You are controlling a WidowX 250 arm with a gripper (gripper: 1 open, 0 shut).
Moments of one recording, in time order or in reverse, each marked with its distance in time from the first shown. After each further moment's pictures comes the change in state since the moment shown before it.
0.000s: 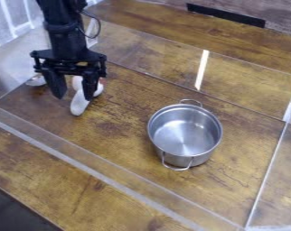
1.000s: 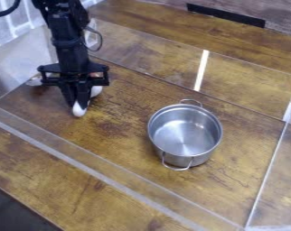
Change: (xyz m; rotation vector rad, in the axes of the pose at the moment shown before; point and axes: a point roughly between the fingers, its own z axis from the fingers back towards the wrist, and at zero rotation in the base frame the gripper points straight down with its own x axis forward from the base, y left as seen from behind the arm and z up) arm 0.009 0.002 -0.017 -0.026 0.023 0.124
